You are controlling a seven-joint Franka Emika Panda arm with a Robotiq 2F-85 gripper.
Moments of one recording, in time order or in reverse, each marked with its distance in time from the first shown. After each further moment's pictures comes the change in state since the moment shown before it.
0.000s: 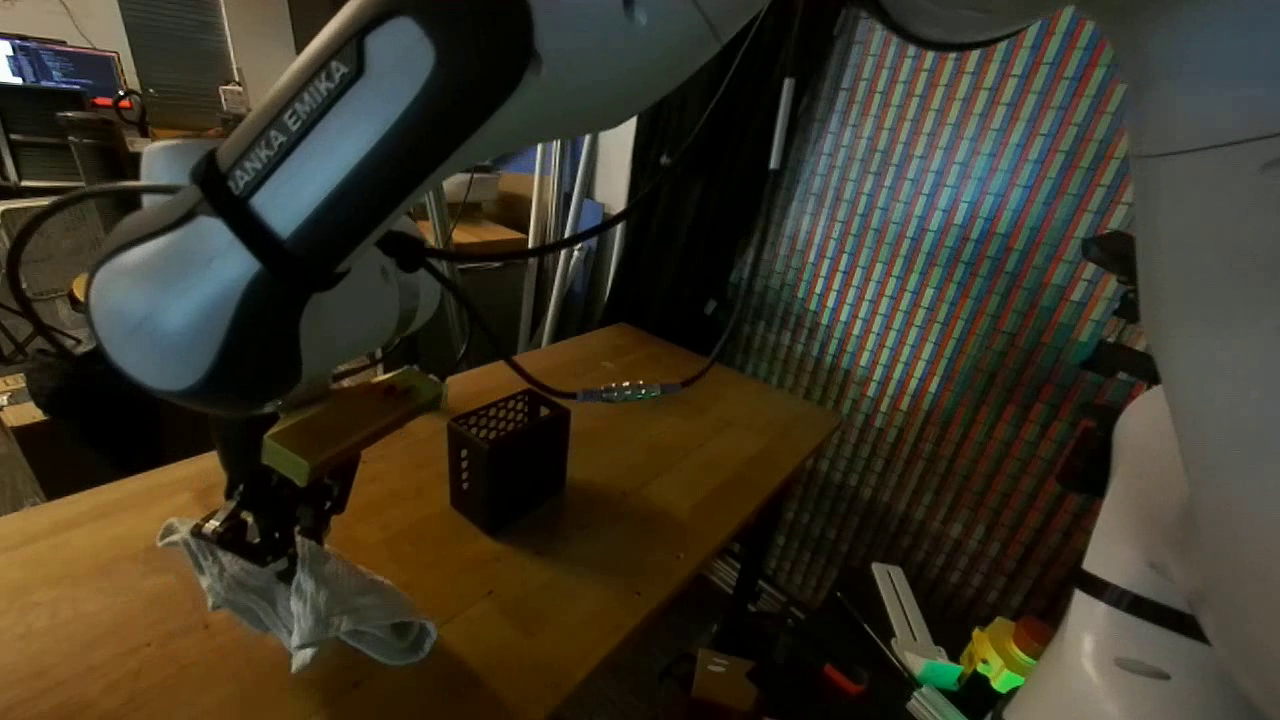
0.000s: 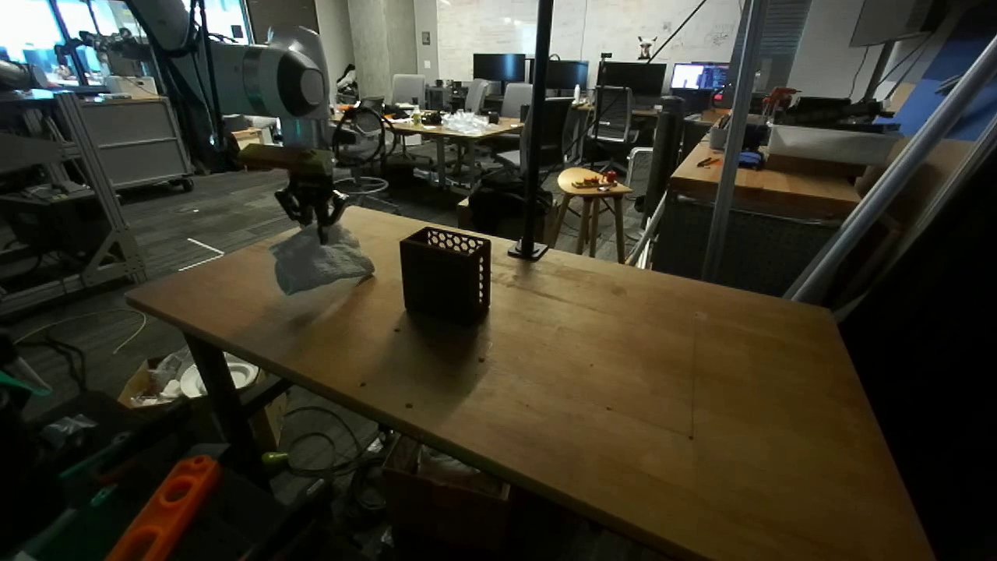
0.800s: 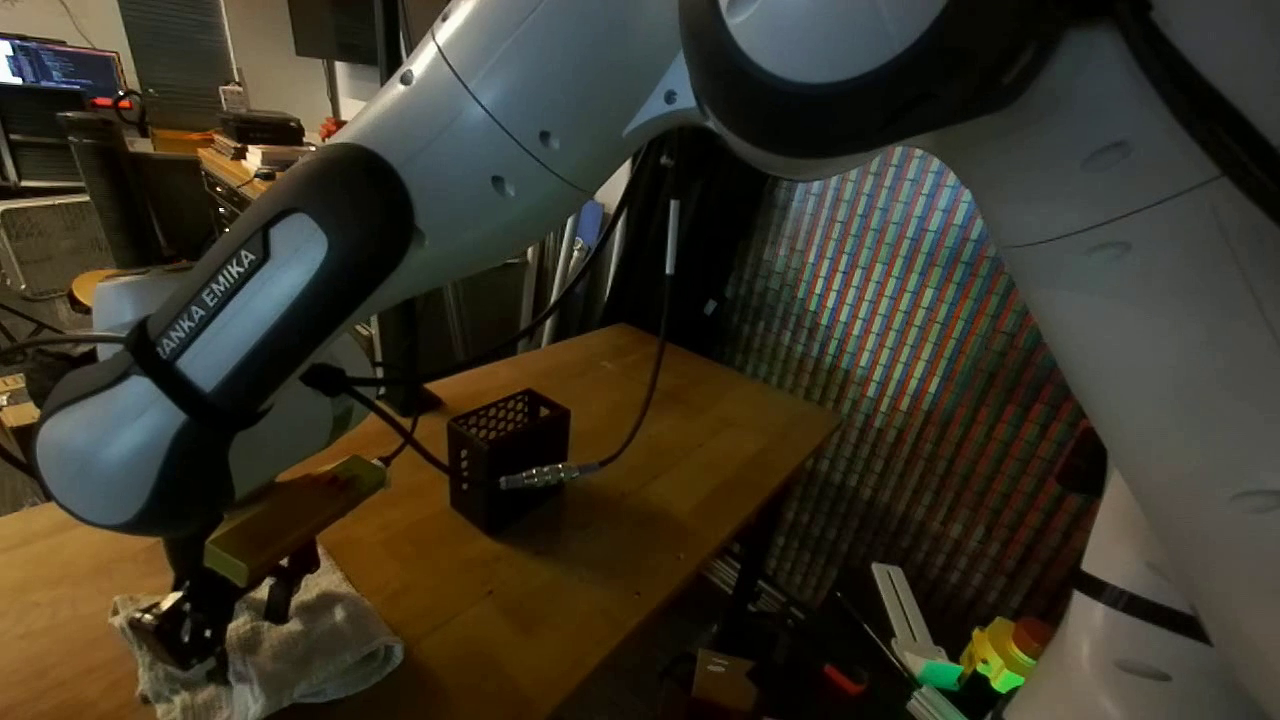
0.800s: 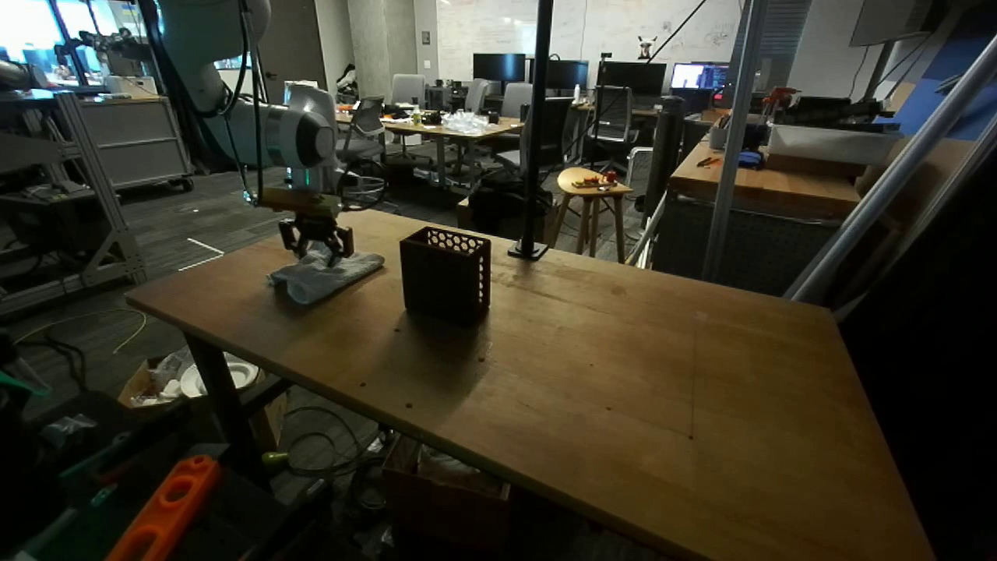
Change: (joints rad) arm 0.025 0.297 0.025 0.234 -0.021 0.027 -0.003
